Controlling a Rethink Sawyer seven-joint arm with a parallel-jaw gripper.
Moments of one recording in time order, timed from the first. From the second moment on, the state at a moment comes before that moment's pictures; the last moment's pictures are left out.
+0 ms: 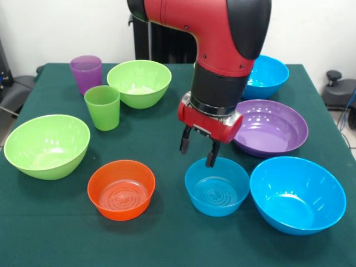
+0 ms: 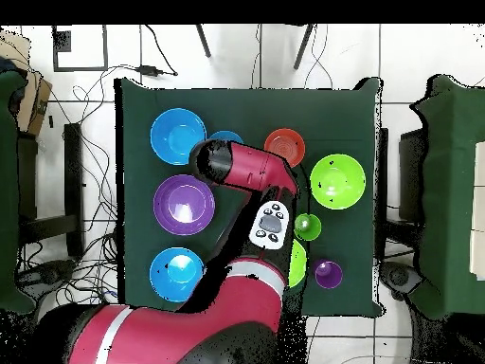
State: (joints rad) arm 0.00 -0.32 -0.28 1.32 0.25 0.49 2.07
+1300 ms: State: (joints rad) arm 0.01 -0.22 -0.30 1.29 0.27 0.49 2.07
